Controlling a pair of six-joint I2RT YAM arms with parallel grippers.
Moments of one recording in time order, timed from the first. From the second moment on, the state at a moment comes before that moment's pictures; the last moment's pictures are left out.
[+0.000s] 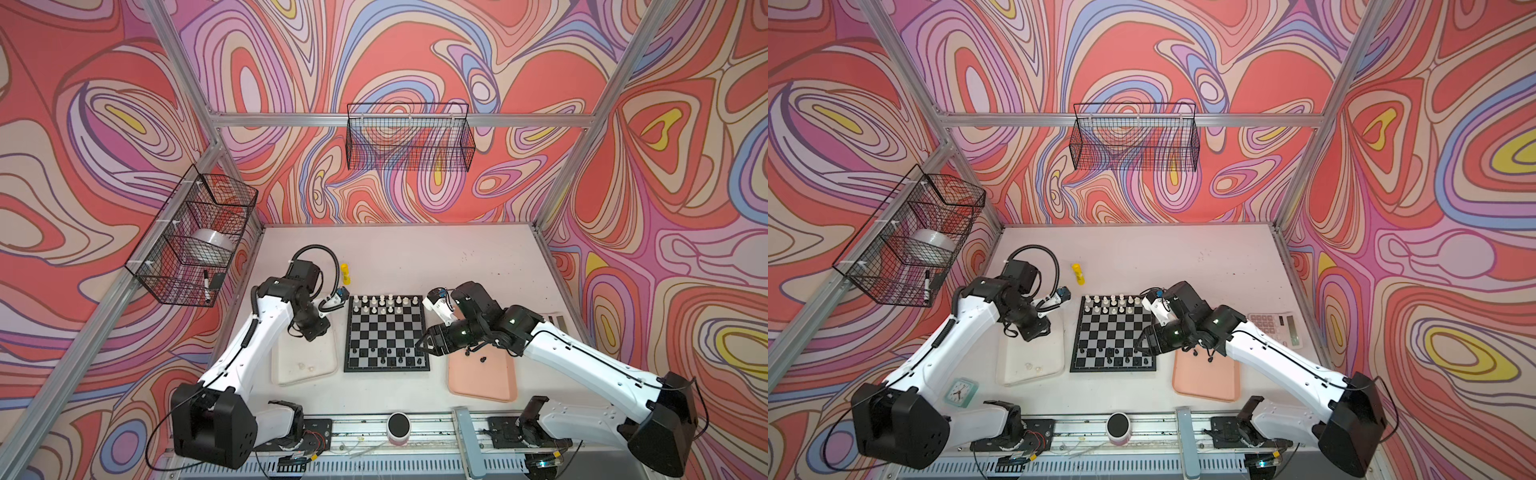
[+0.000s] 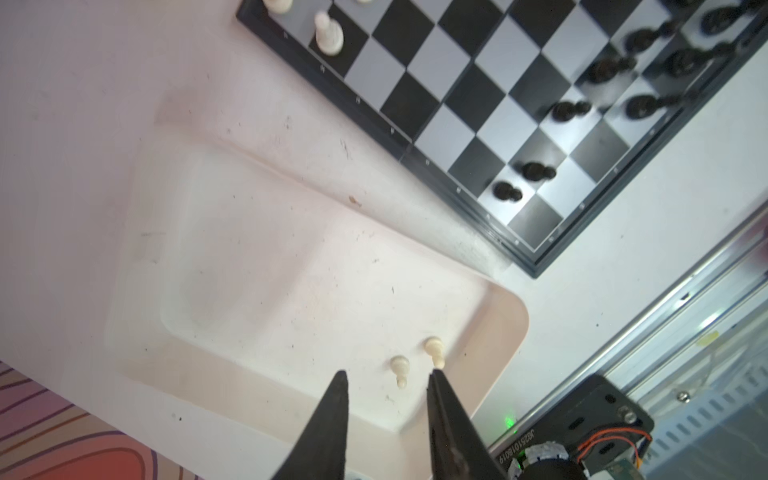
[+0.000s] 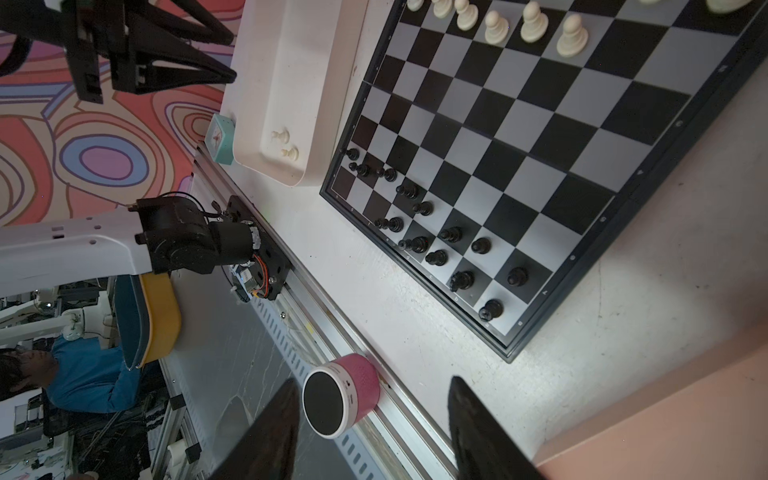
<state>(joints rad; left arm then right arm) -0.12 1.24 1.04 -1.19 0.10 0.72 0.75 1.20 0.94 -0.65 -0.48 0.48</state>
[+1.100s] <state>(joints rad) 0.15 1.25 0.71 -1.01 0.11 0.87 0.75 1.30 0.98 -0.55 -0.59 0.48</state>
